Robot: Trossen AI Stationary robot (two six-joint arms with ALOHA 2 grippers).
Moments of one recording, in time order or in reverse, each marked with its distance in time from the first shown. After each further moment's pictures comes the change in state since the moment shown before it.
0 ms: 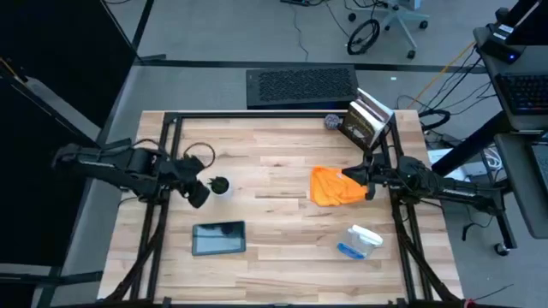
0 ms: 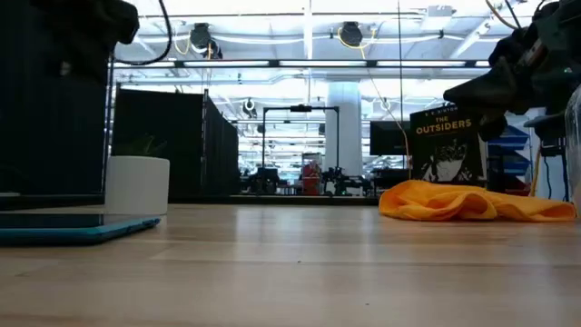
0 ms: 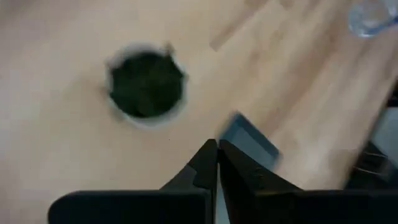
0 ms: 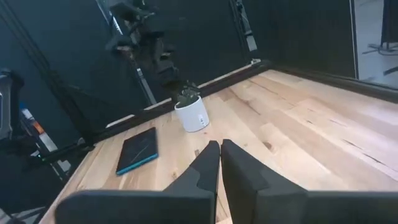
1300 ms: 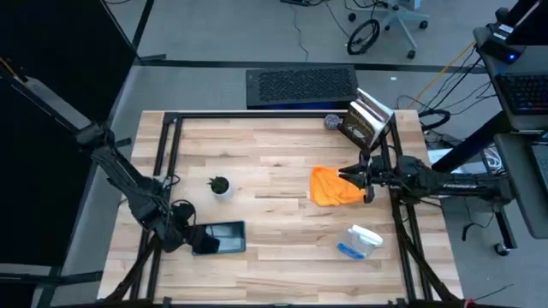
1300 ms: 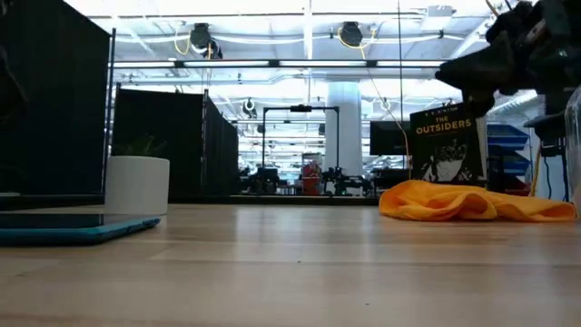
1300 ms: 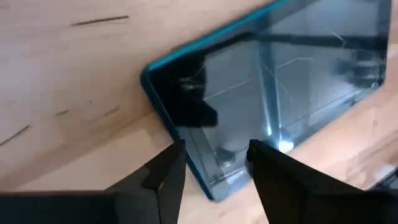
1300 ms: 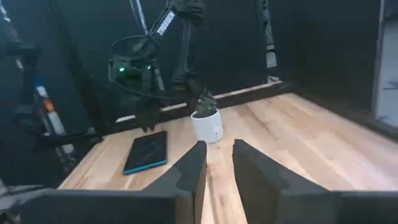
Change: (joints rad) left arm -0.715 0.221 -0.382 0.450 -0.192 -1.013; right arm 0.103 0.262 0.099 0.197 0.029 -0.174
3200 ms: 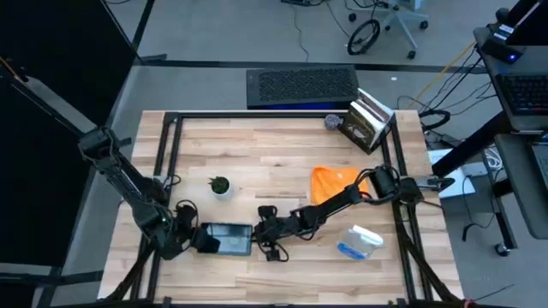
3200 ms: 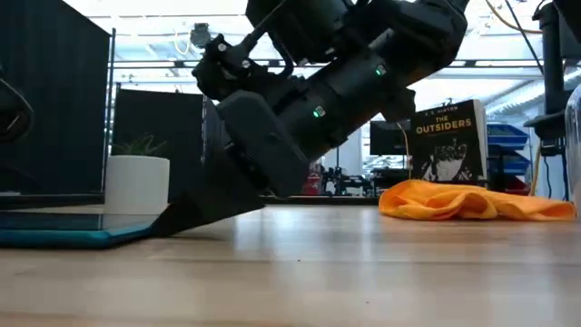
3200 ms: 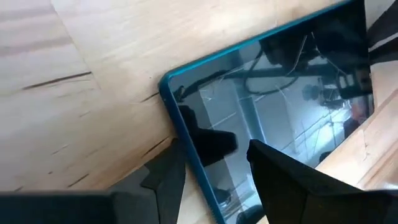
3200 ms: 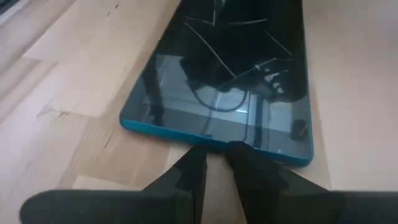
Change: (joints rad) left arm -0.046 0.146 -0.025 0.160 -0.252 0.076; right arm 0.399 1.918 1.211 0.097 0.149 -0.115
